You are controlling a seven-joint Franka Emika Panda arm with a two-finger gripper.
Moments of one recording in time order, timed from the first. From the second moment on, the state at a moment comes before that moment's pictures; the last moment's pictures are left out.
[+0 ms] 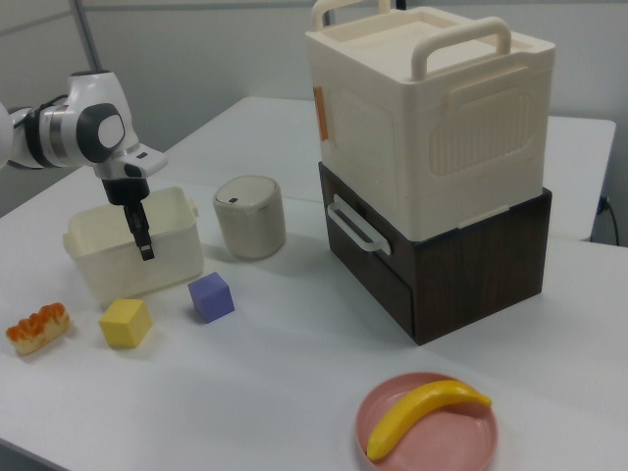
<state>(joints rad) 0.31 0.34 0.04 -1.68 -0.06 1.96 1.03</state>
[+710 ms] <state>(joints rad) 0.30 0.29 0.04 -1.68 -0.06 1.92 0.98</state>
